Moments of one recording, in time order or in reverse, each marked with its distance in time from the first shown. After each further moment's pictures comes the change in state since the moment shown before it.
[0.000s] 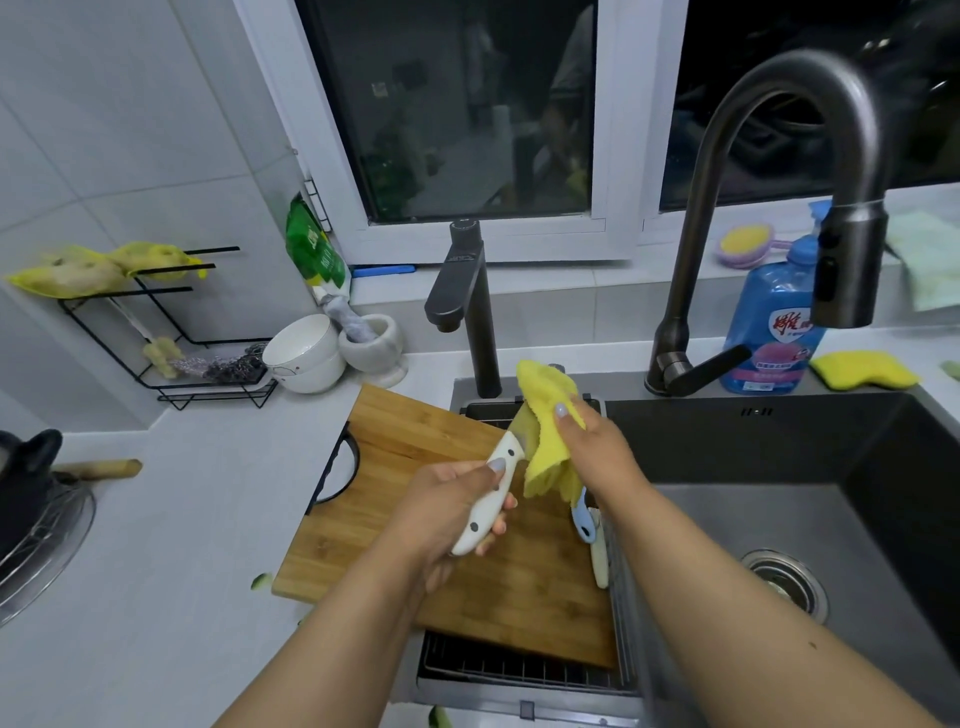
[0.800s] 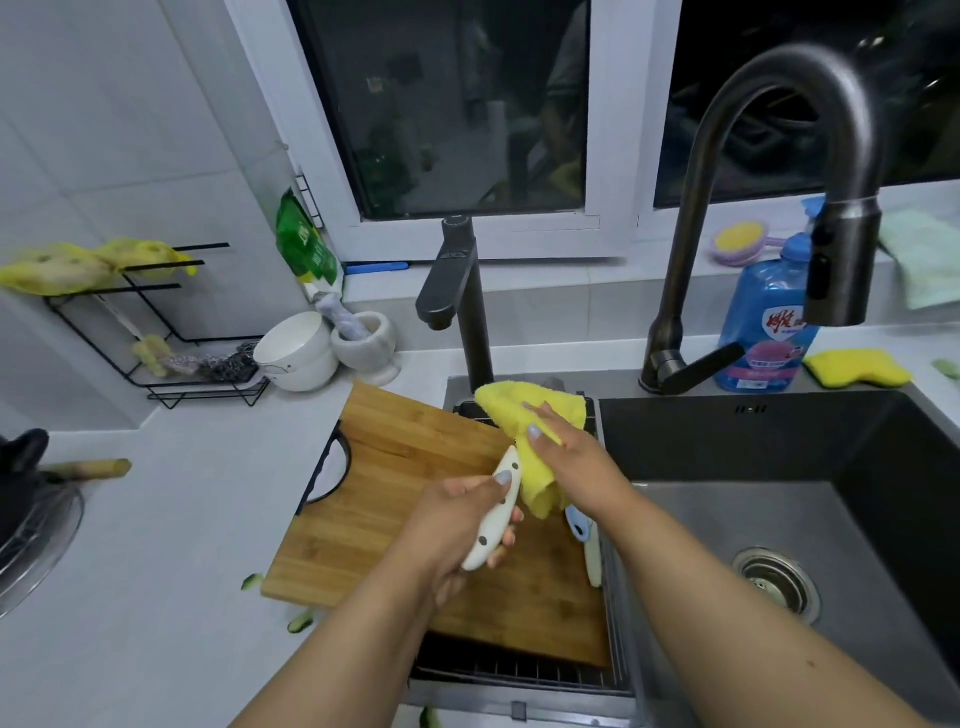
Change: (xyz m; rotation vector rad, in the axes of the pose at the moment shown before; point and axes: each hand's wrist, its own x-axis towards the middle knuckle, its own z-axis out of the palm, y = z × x) left_hand 0.006 -0.017 0.012 -0.018 0.011 -0.043; right_hand -0.014 0.005 0.001 -0.010 -0.198 -0.165
